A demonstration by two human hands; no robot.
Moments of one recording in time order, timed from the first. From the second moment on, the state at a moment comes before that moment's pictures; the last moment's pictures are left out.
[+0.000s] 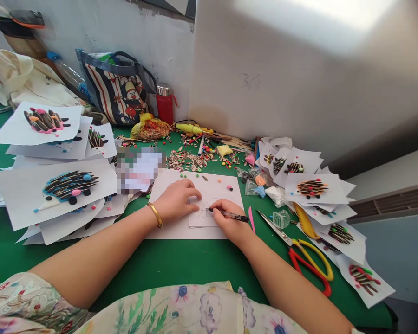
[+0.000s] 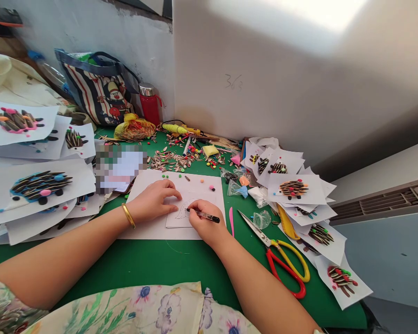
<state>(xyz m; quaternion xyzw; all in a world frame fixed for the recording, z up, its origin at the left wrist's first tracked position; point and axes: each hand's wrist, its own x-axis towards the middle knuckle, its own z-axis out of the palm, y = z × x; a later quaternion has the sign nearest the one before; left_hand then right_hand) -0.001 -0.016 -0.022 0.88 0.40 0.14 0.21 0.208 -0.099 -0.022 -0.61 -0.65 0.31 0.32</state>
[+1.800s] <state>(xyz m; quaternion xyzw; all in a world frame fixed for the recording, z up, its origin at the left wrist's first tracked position) 0.000 -0.017 -0.018 0.88 0.40 0.13 0.22 0.221 -0.091 -0.029 -0.63 -0.62 0.31 0.35</state>
